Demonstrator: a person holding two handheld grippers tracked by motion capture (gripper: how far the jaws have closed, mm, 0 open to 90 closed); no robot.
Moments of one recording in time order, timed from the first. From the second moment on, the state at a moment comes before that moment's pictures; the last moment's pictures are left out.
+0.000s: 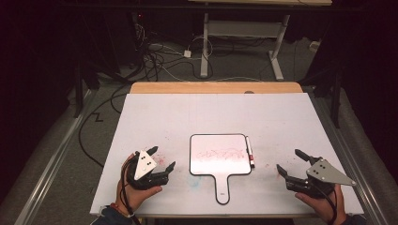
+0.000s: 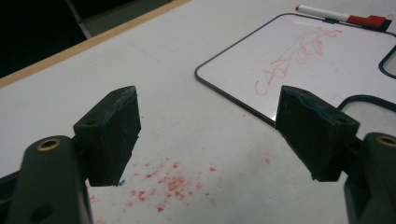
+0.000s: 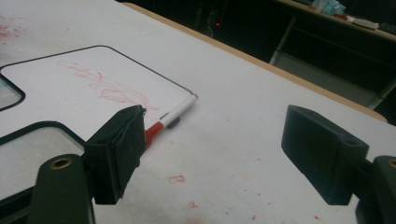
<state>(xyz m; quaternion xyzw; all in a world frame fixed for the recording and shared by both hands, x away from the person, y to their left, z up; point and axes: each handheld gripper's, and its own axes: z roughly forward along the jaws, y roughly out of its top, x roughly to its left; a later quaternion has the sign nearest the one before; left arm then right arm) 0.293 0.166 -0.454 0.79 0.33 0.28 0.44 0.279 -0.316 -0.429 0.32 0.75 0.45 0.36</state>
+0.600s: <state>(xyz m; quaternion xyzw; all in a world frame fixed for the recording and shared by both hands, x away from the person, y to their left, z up) 0.295 0.159 -0.461 0.81 0.31 0.28 0.41 0.287 -0.315 -0.429 0.33 0.78 0.44 0.30</state>
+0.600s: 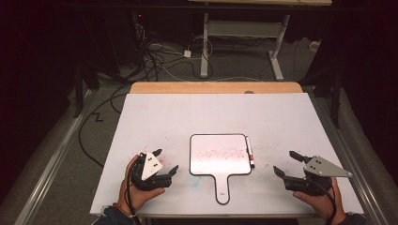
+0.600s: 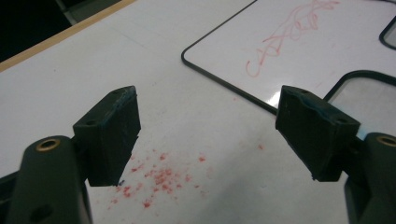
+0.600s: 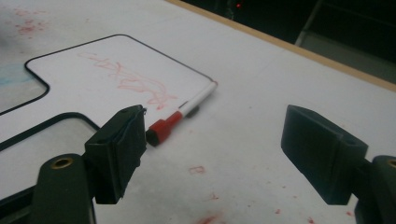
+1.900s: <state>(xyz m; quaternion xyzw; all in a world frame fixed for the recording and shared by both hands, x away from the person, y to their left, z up) 0.298 0.156 -0.467 0.83 0.31 0.26 0.39 0.439 -0.244 -0.459 0.45 0.83 0.32 0.07</state>
